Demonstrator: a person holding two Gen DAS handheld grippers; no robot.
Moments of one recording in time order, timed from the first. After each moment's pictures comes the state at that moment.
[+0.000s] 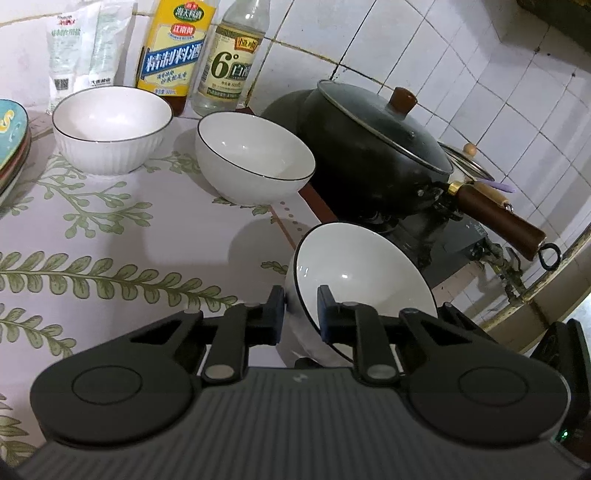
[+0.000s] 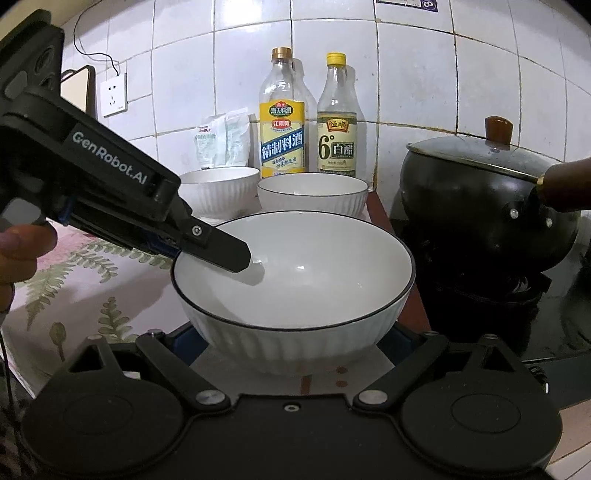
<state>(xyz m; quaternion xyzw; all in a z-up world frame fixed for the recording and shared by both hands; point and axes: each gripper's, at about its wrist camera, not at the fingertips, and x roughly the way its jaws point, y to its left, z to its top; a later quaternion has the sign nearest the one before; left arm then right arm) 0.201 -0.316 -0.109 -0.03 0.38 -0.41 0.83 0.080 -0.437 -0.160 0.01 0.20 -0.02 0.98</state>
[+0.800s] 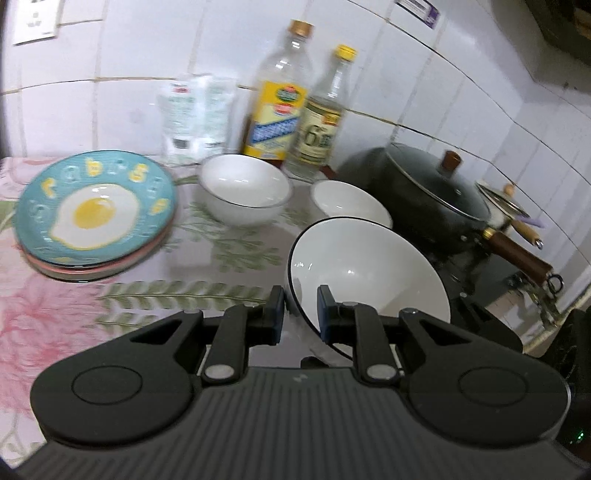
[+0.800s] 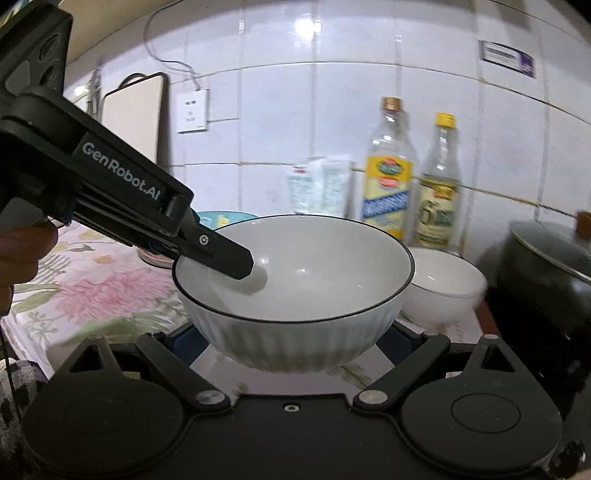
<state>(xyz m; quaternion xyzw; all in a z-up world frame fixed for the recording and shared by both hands) 0.194 -0.209 -0.046 -0.03 0.34 -0.32 0.88 0.113 -0.336 -0.104 -0.03 0.18 0.06 0.98</state>
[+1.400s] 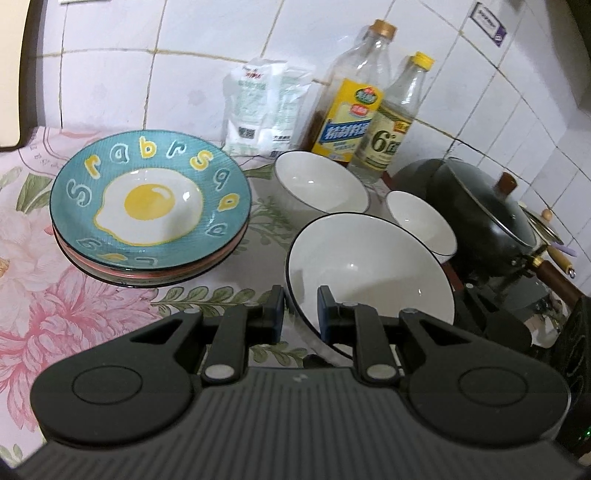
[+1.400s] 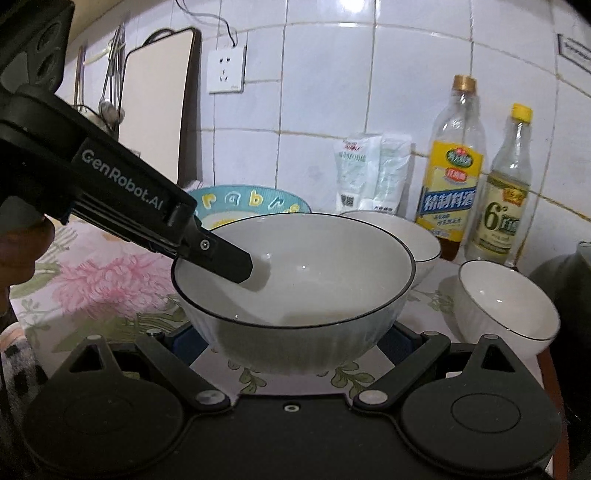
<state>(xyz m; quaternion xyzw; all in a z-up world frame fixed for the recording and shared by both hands) 0.250 -0.176 -0.070 -0.06 0.37 -0.27 0.89 0.183 -0.305 -0.108 -0.07 0.23 0.11 0.96</state>
